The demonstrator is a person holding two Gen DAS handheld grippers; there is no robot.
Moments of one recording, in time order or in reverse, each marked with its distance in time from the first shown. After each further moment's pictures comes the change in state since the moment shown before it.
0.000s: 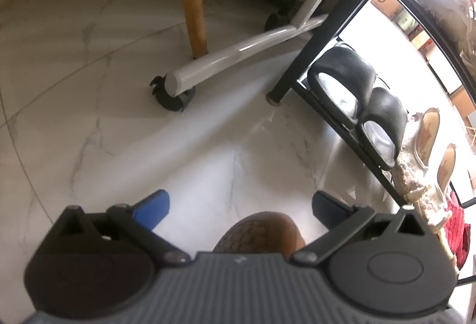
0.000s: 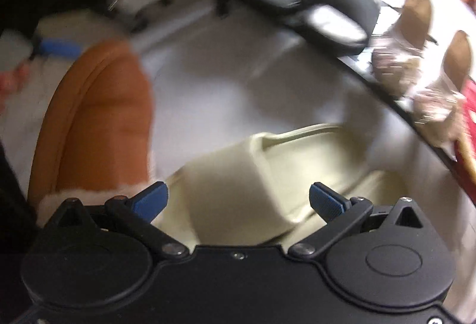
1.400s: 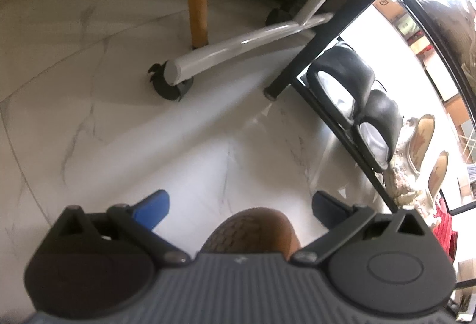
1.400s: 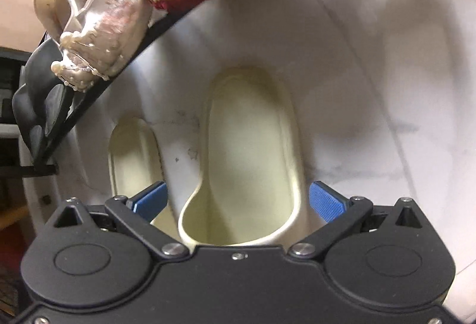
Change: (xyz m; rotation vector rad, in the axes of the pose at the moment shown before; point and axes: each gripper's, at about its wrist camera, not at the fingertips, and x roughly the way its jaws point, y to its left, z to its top) left arm 0.002 0.007 0.002 -0.052 0.042 -0.046; right arm 0.000 -0.242 -0.139 1.336 0.131 0.135
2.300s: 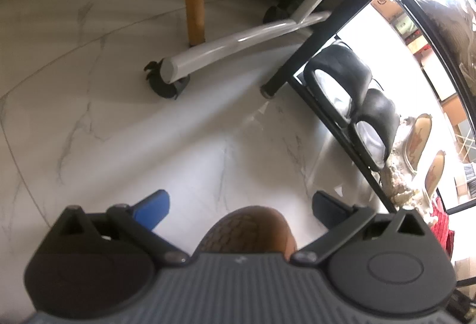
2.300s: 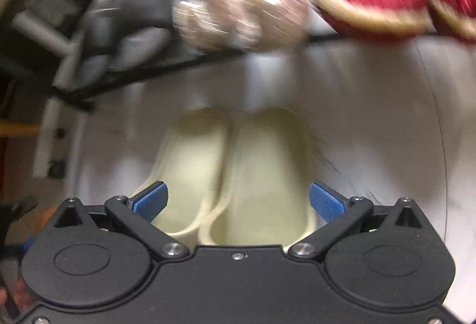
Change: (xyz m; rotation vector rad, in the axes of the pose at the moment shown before) left arm 0.000 -0.006 -0.002 -0.006 0.002 -0.008; right arm -0.007 0.117 -0.059 -0.594 -0.100 0.044
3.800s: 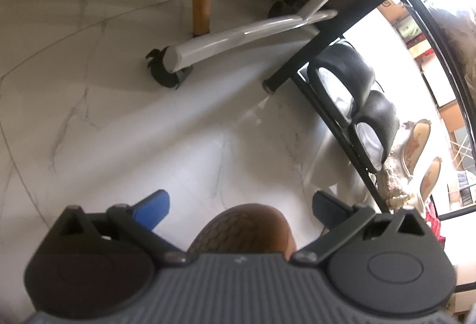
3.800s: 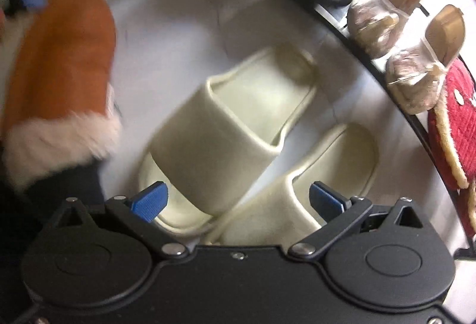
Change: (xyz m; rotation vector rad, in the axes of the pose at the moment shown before) left arm 0.006 0.008 0.002 -0.053 0.037 -0.024; right arm 0.004 0.062 -0.035 -0.630 0.145 -0.179
